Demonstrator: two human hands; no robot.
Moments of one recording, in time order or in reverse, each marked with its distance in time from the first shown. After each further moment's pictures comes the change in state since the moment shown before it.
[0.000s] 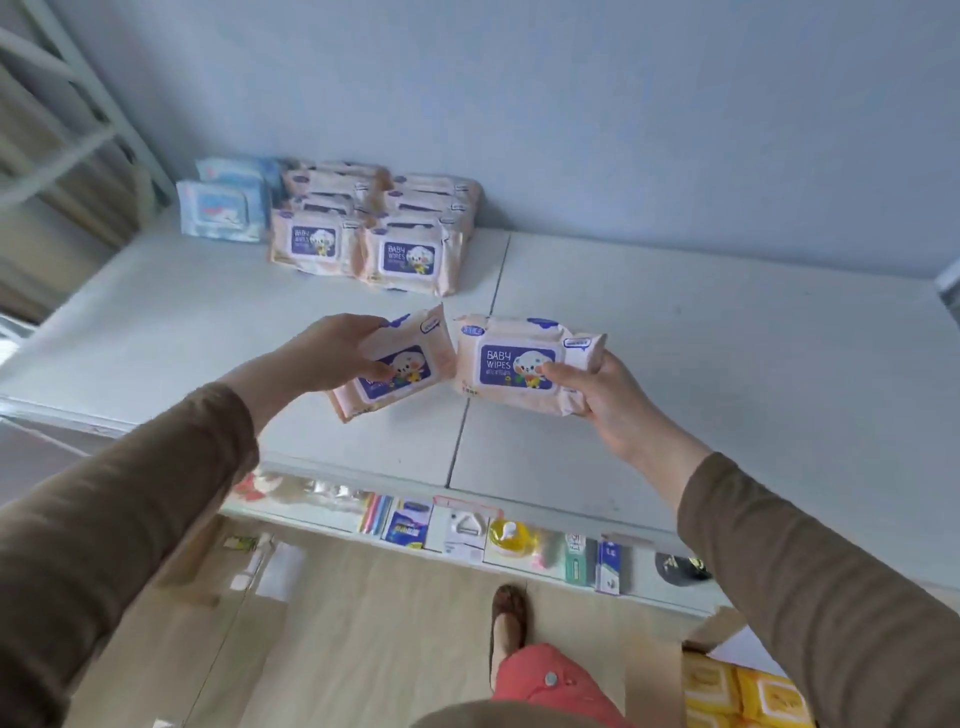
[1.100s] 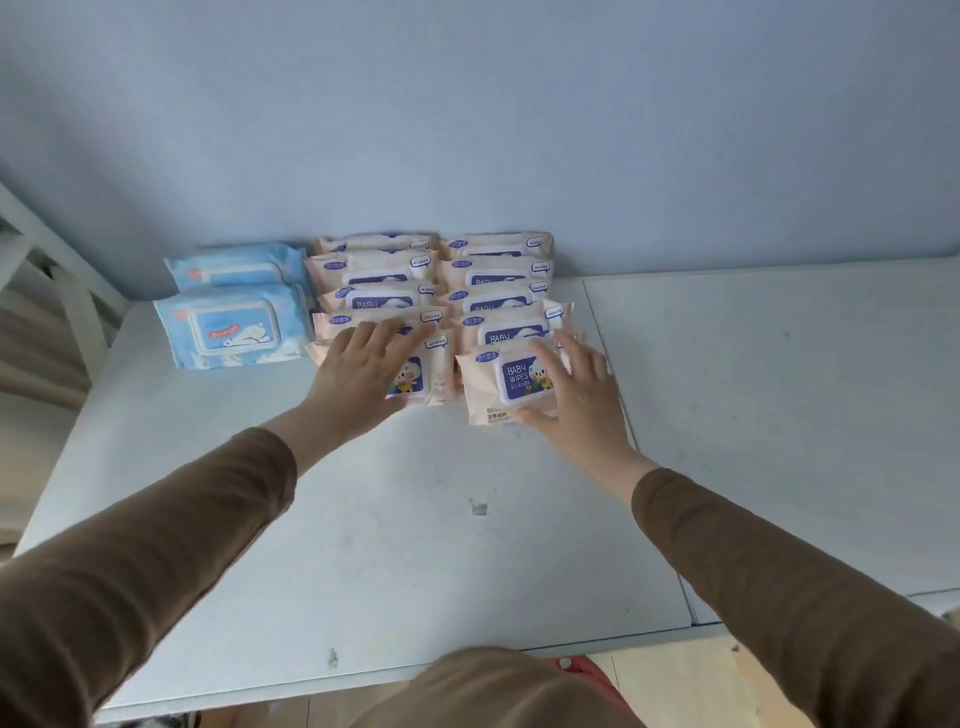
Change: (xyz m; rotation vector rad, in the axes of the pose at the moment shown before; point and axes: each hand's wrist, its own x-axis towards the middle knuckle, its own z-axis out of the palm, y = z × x) left_hand 0.210 -0.188 -0.094 0.622 0.294 0.650; right_hand 0.198 0.028 0.191 -1.482 0.572 -0.293
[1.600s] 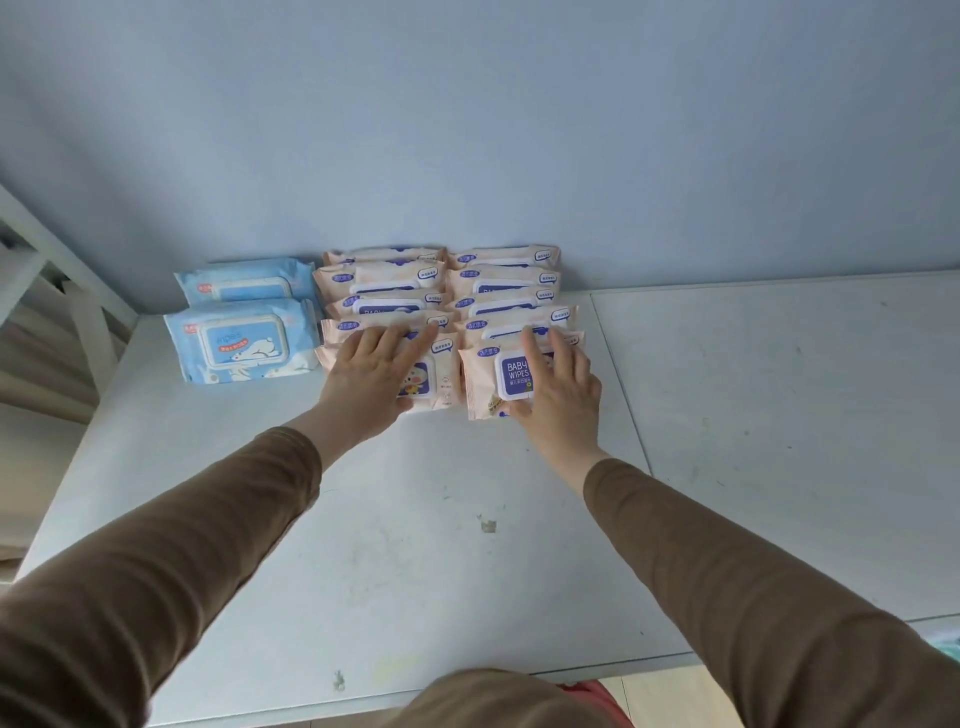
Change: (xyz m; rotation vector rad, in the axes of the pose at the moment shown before) left_hand 0.015 -0.007 0.016 0.050 -0.010 -0.050; right_hand 0.026 -0.031 0.025 -0.047 -0.024 0.148
